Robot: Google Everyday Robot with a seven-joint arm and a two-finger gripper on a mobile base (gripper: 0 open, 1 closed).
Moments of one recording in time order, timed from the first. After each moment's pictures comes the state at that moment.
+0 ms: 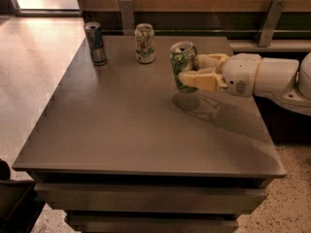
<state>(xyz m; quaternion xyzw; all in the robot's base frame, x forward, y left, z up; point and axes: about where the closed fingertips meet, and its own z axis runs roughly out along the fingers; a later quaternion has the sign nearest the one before) 0.573 -0.106 0.919 -0.41 0.66 0.27 0.57</state>
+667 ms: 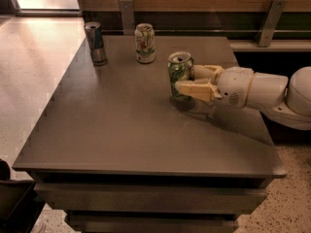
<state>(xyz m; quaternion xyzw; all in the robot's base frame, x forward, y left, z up) 0.573 -0.099 0.892 -0.39 0.65 0.30 0.58</state>
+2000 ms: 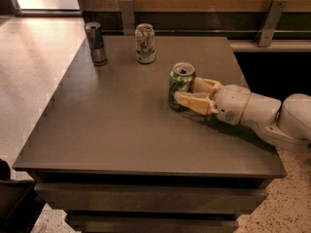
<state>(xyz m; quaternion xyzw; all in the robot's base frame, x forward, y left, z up) 0.566 -0.101 0.856 -0.36 0.64 0.32 0.60</state>
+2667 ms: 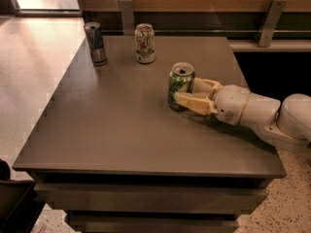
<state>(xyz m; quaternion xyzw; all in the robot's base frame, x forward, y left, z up) 0.566 -0.096 0.857 -0.36 0.63 0.33 0.60</state>
